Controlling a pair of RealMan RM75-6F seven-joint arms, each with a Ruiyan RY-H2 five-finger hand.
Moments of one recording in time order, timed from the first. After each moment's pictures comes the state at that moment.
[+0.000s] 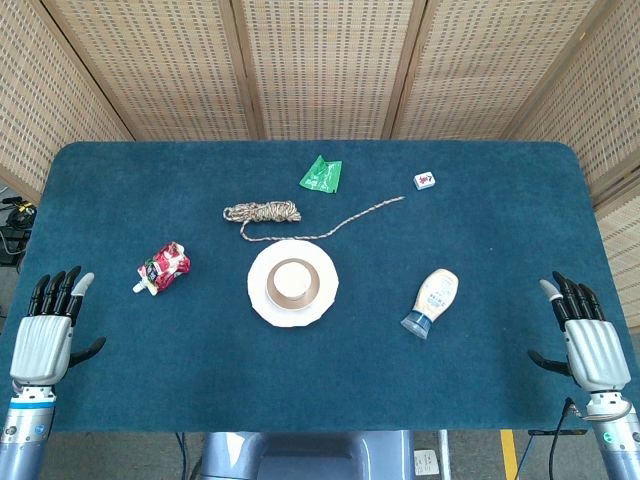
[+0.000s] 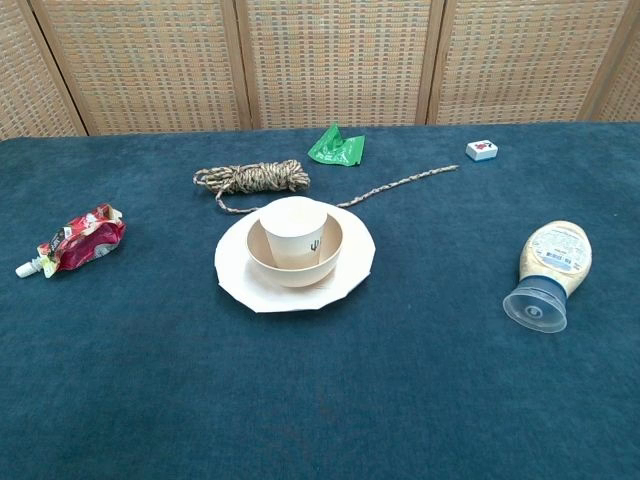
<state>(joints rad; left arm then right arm) -0.25 -1.37 0.13 -1.47 1.37 1.69 0.15 0.13 -1.14 0.07 -1.55 -1.49 1.41 0.08</state>
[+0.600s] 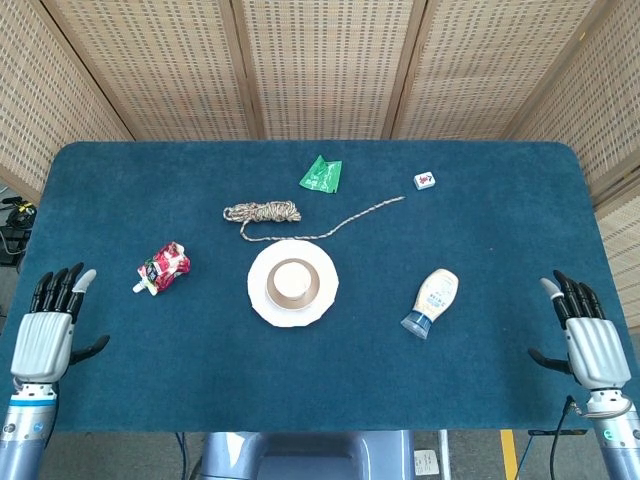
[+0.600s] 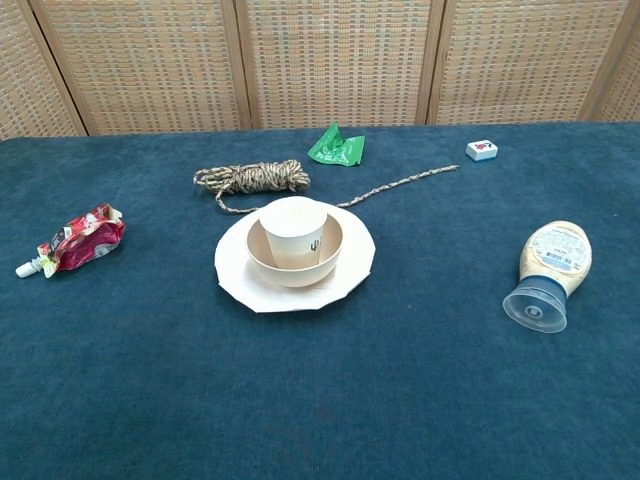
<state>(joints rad) -0.22 -1.33 0.05 -1.55 1.42 1.62 0.17 0.14 -1.14 0.08 -1.54 -1.48 1.41 0.11</state>
